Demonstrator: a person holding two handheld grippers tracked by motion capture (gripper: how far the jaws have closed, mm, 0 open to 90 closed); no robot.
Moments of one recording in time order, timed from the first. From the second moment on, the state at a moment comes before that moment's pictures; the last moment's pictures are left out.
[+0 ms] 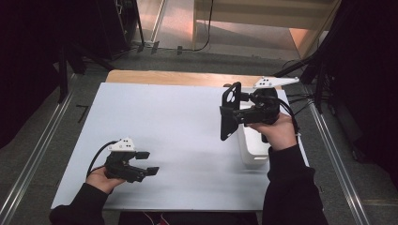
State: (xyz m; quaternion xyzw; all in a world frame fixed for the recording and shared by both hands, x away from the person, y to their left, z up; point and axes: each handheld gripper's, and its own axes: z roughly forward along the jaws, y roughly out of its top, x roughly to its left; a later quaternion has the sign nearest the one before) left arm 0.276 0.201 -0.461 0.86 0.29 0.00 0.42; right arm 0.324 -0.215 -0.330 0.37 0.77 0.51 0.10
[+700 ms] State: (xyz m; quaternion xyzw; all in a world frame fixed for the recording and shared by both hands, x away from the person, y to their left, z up) left arm 0.279 0.198 -0.462 0.86 0.28 -0.01 0.42; right arm 0.323 -0.262 -0.333 0.44 0.74 0.48 0.15
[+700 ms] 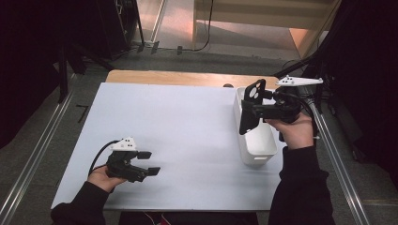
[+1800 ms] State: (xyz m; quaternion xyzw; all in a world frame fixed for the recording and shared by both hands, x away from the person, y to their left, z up) left arm 0.279 0.198 -0.462 0.86 0.29 0.00 0.42; right arm 0.373 -0.270 -0.327 0.51 0.70 0.45 0.20
